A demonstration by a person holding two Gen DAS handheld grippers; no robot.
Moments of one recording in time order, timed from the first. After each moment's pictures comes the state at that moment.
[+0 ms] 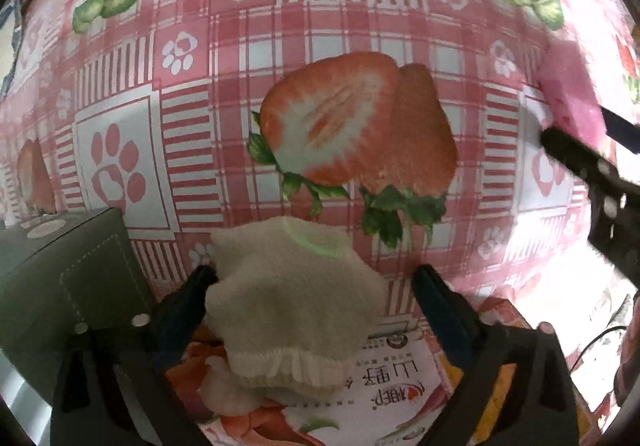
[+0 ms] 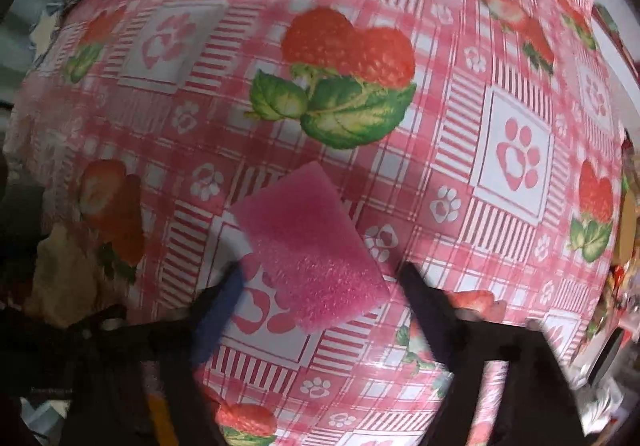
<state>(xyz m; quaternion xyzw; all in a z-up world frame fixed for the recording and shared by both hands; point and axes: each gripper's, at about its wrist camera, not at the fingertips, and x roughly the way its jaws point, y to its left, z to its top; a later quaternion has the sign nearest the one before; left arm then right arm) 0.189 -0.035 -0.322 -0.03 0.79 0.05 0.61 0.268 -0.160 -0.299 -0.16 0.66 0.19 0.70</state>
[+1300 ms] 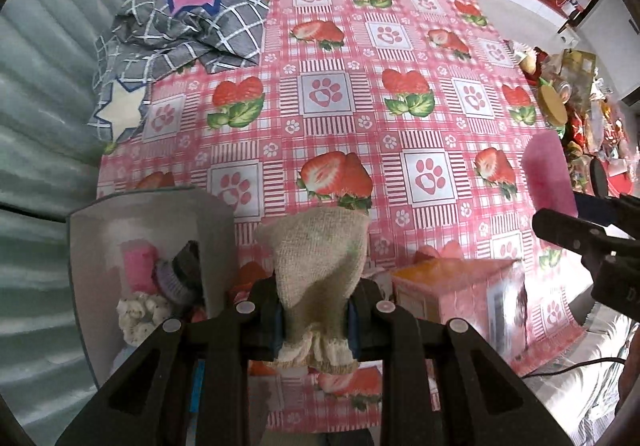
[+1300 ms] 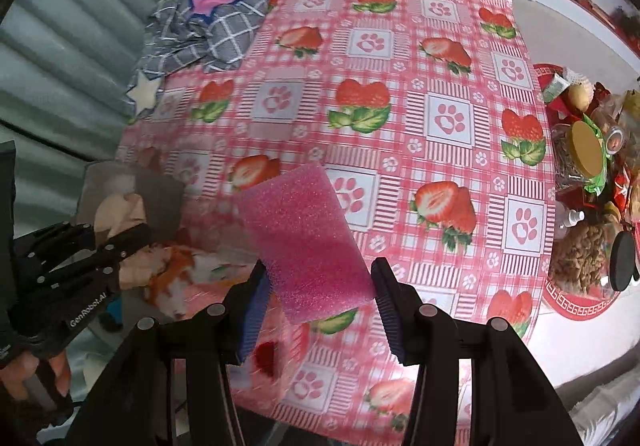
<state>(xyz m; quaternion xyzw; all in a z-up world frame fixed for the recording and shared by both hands) 0.101 -0.049 -0.125 0.00 0.62 0.04 0.78 0.154 -0.215 -0.131 -0.02 0.62 0.21 0.75</state>
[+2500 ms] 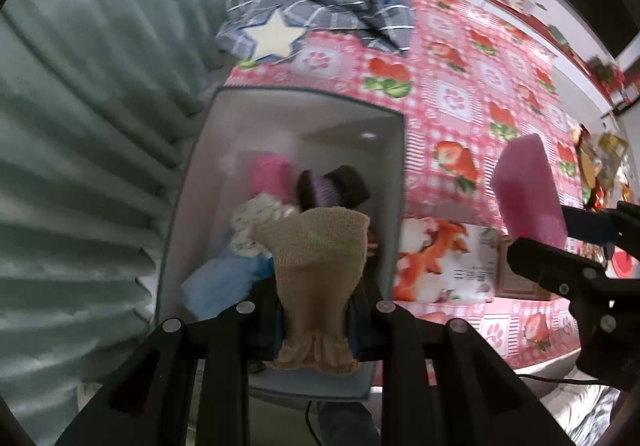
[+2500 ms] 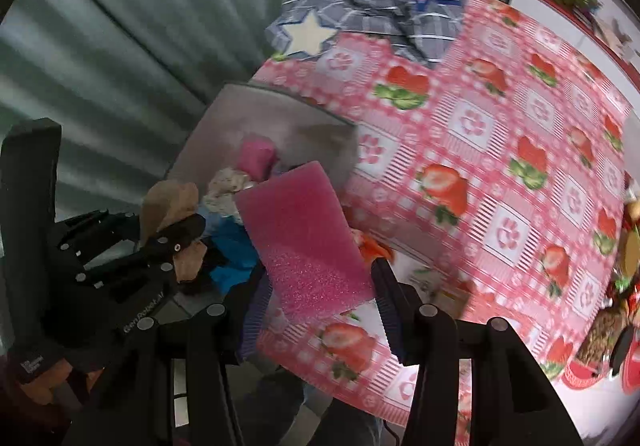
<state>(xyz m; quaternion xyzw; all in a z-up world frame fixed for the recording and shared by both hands) -0.025 0.100 -0.106 -0.11 0.59 0.16 0.78 0.060 -0.012 -0.092 -0.14 0.59 0.35 0.71</state>
